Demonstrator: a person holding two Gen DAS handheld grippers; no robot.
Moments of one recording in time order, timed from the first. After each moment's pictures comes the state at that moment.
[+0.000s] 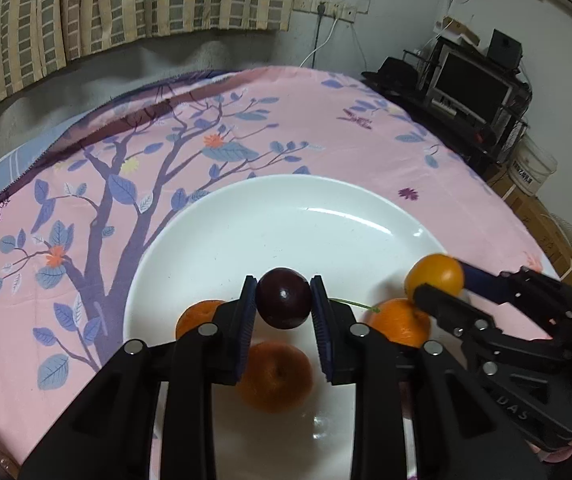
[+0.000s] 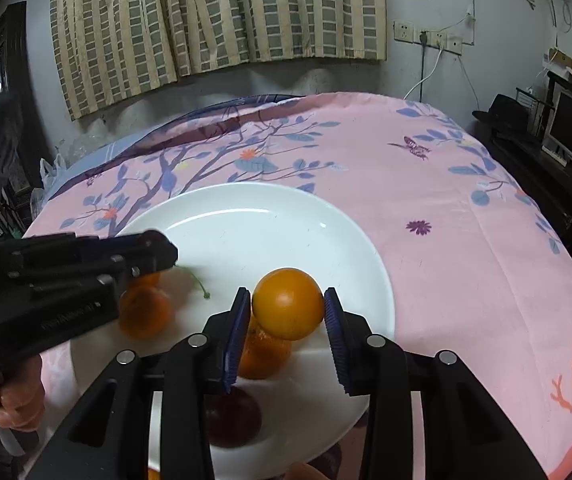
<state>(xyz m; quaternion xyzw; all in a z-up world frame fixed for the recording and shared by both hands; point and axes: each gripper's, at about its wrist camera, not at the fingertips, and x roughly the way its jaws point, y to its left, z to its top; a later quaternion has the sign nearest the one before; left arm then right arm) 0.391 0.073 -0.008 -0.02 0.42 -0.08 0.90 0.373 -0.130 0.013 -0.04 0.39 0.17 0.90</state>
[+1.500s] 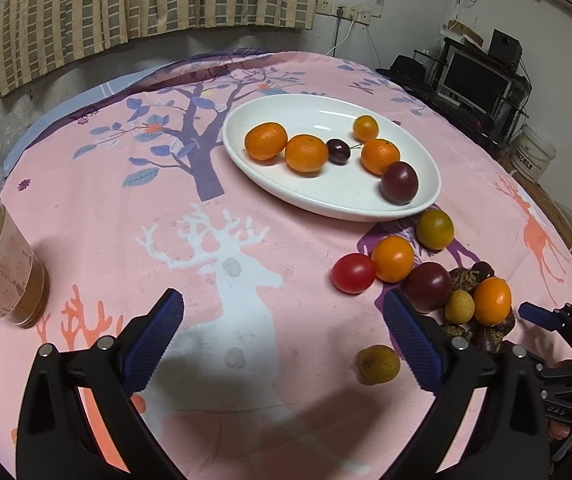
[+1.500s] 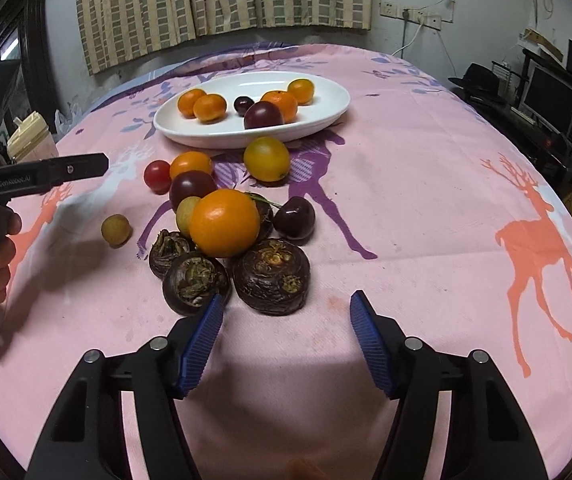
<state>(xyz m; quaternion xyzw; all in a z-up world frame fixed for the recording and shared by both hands) 0.191 0.115 -0.021 -0.03 0.41 -0.05 0.91 0.142 -0.197 -0.023 -0.07 0.43 0.16 0.88</state>
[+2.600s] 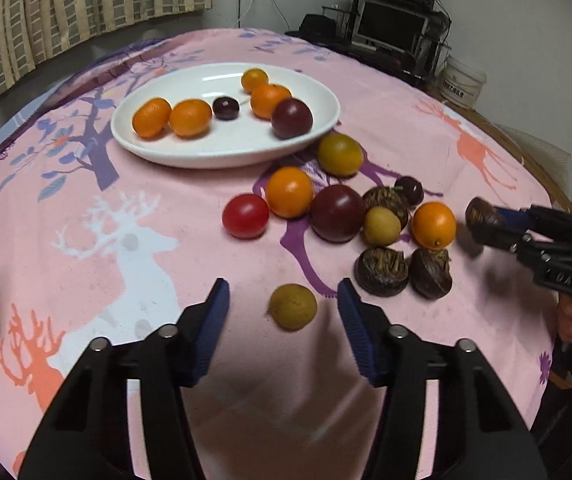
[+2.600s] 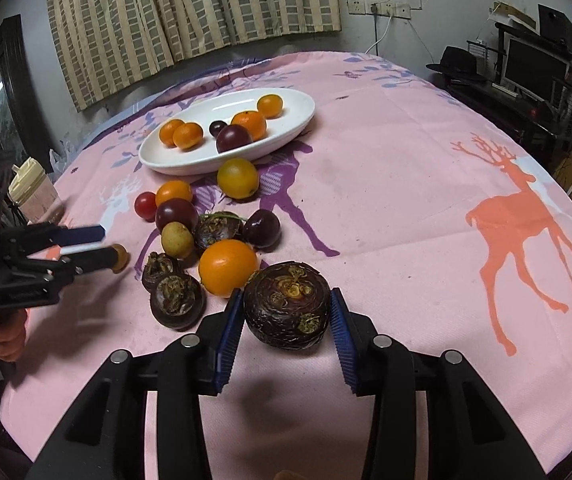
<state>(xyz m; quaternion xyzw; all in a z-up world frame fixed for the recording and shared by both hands) 0.171 0.066 -0.043 0.05 0.44 -0.19 0.87 0.137 -0.231 -0.009 0.00 0.42 0.15 0.90</state>
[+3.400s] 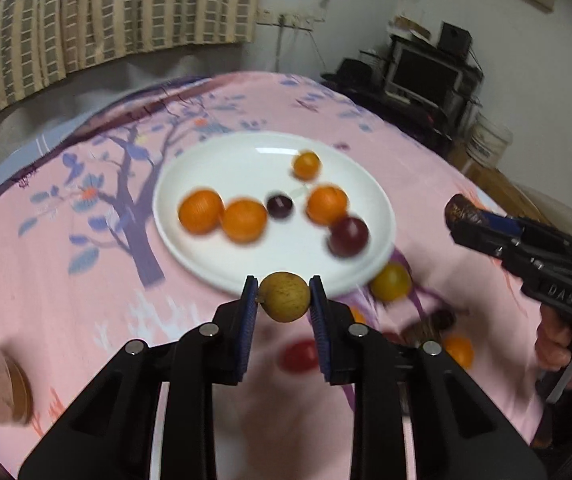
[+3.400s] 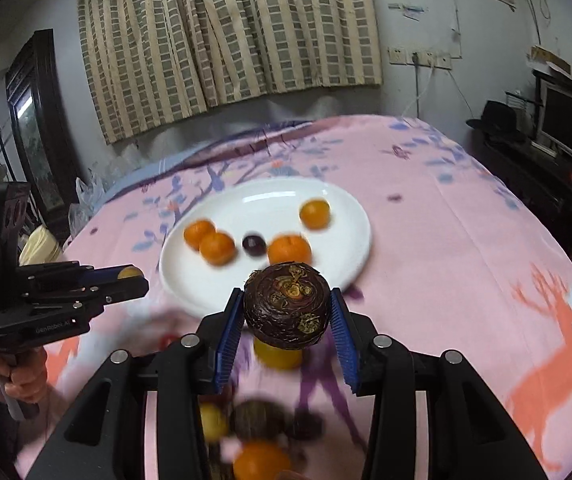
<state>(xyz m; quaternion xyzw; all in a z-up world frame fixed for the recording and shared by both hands) 0.255 0.092 0.014 -0.01 0.39 -0.14 0.91 0.248 -0.177 0.048 0.00 0.34 0.21 0.92</state>
